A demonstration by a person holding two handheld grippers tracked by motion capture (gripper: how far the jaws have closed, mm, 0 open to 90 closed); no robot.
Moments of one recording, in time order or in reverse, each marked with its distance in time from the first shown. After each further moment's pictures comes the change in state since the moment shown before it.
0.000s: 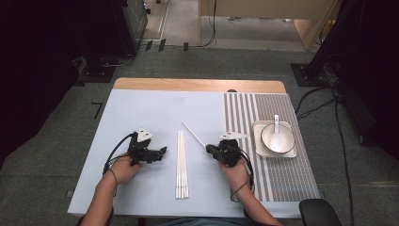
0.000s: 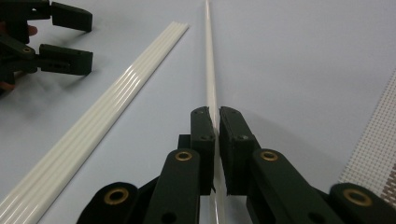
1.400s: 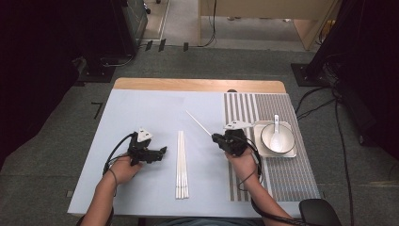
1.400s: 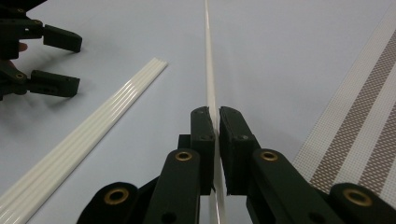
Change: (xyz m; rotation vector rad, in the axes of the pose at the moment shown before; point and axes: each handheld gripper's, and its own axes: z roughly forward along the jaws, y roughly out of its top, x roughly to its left) left arm 0.000 0.000 0.000 0.001 0.000 0.001; right arm -0.012 0.035 -0.022 -0.024 -0.055 -0.110
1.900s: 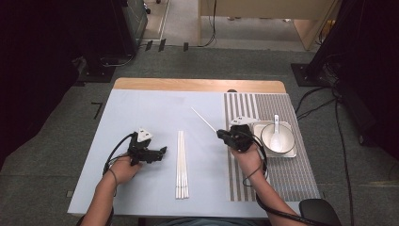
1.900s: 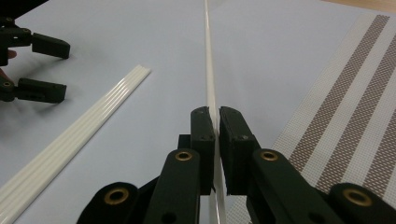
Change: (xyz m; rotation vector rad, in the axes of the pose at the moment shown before) left arm 0.000 0.000 0.000 0.000 0.000 0.000; right arm -0.017 0.007 -0.009 -0.003 -0.012 0.006
